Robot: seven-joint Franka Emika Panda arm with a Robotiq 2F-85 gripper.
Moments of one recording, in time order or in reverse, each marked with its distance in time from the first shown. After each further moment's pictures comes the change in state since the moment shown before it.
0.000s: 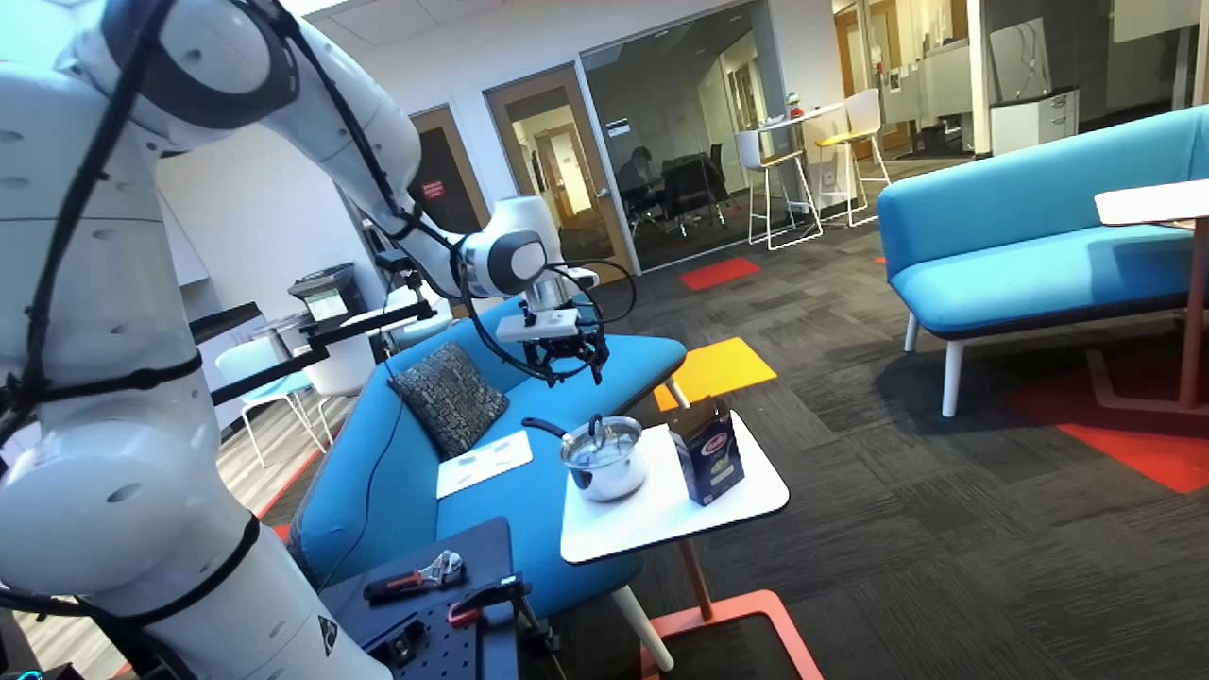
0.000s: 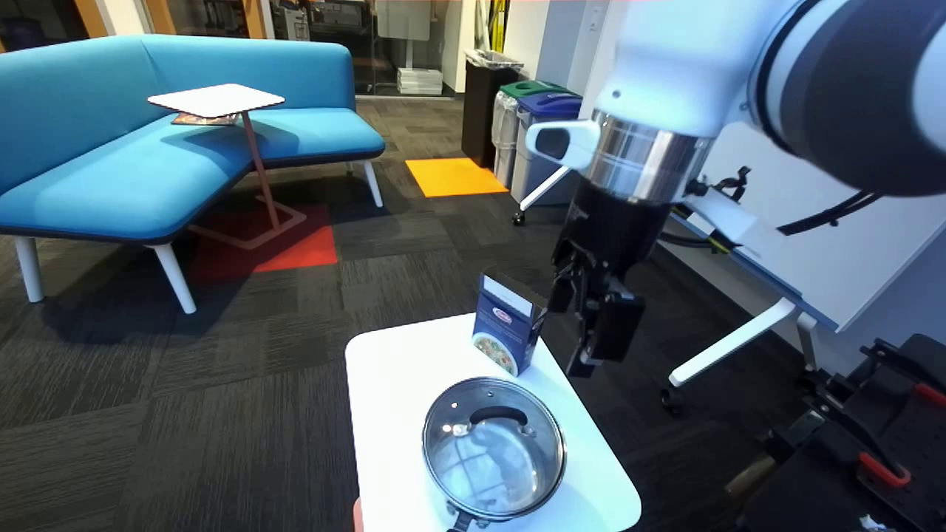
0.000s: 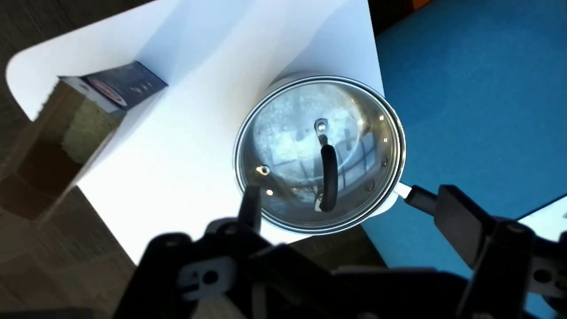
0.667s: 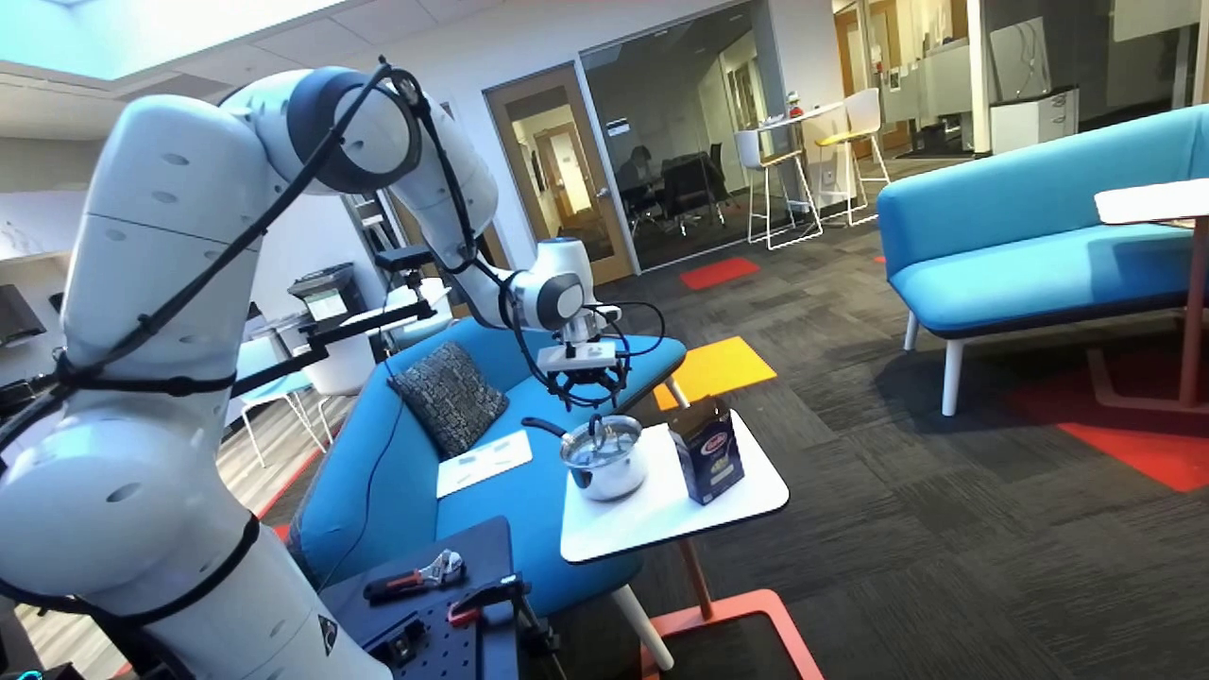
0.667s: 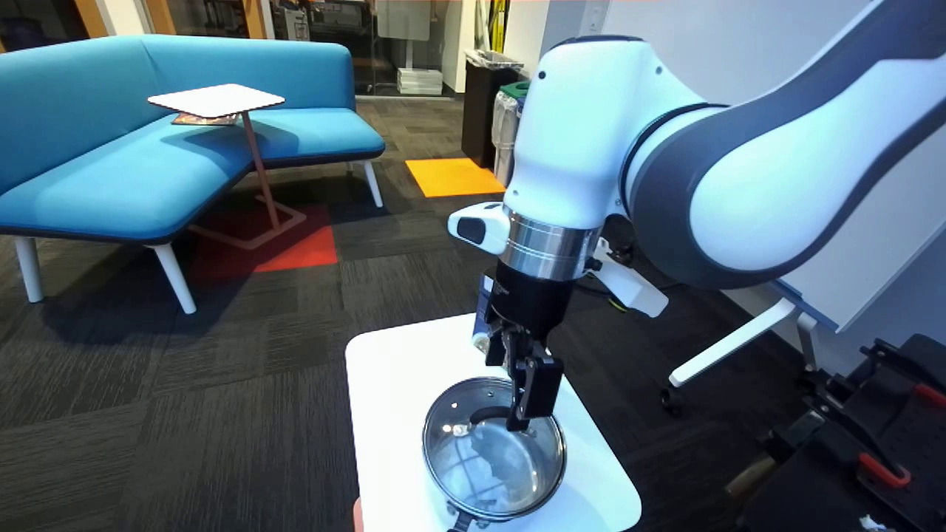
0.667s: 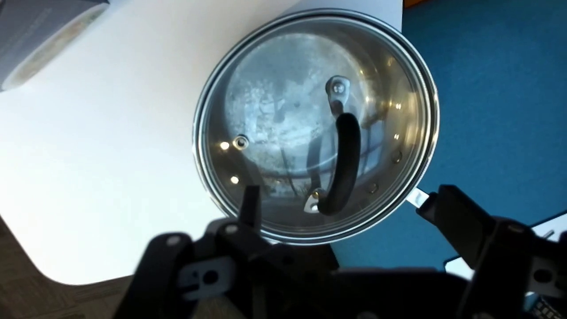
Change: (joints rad) arm 0.001 0.321 0.018 0.226 -0.082 0.037 -0.125
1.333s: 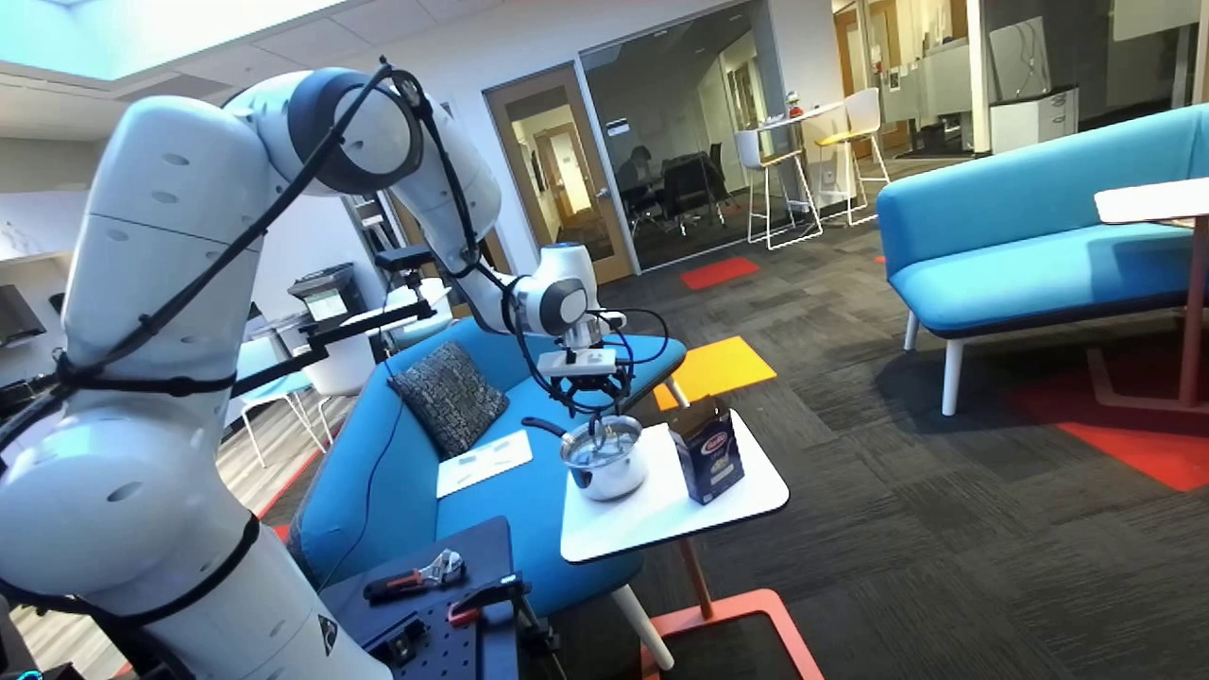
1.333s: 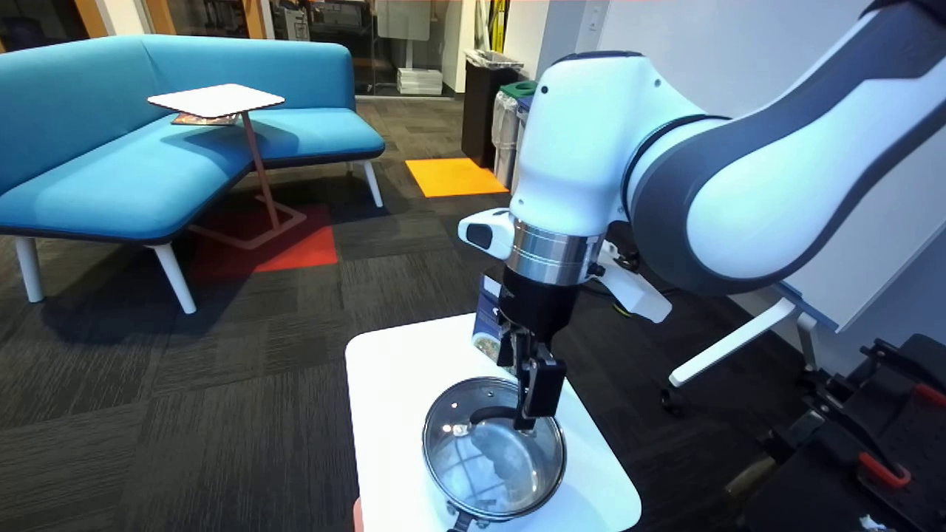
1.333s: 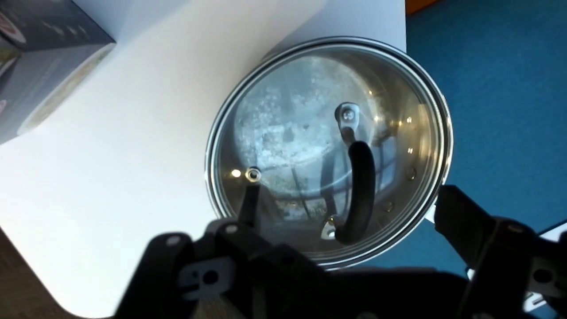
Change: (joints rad) arm 0.004 0.005 -0.023 -0.014 -0.011 0.000 0.065
